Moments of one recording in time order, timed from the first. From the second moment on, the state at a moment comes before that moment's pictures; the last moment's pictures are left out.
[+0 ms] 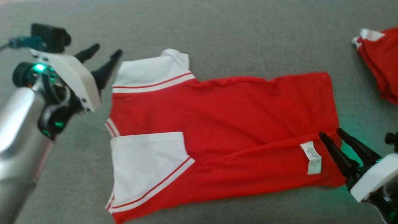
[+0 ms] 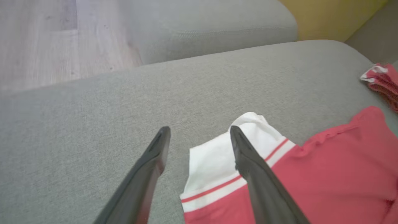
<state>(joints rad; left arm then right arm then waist) -0.75 0.53 -0.59 0.28 -0.87 -0.13 0.49 -0.01 -0.67 0.38 0.02 0.98 0.12 0.11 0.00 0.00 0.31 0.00</state>
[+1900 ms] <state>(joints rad) -1.01 0.69 -1.11 0.43 -1.30 -0.13 0.43 -0.07 -0.50 0.22 -0.05 0.81 0.12 0.26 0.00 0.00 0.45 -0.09</state>
